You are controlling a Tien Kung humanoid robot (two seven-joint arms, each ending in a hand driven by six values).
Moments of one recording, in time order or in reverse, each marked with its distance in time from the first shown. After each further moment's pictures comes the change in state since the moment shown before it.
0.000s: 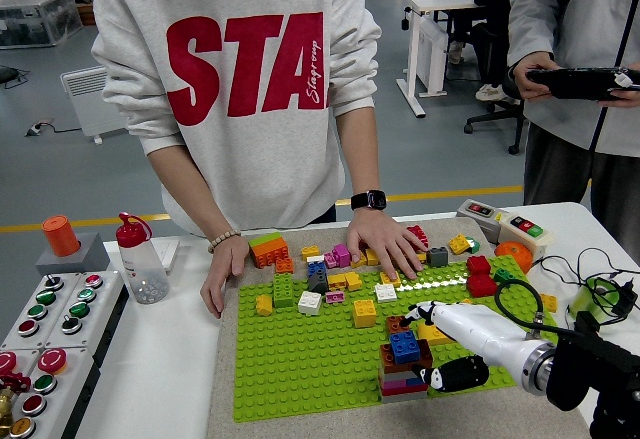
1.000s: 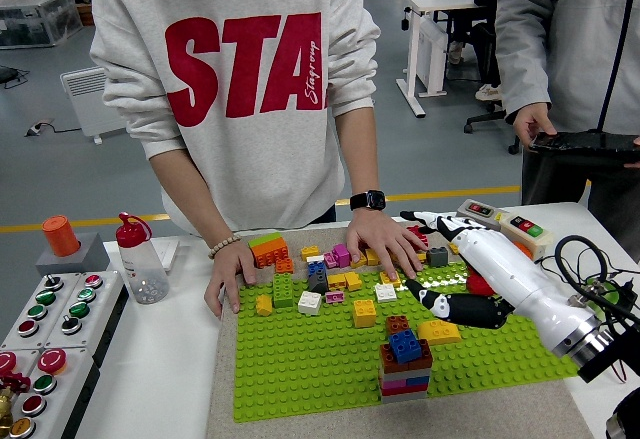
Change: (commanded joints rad) left arm 0.009 -0.001 -0.016 0.000 0.024 -0.001 0.005; right arm -0.077 -0.056 0.101 0.000 -0.031 -0.488 0.507
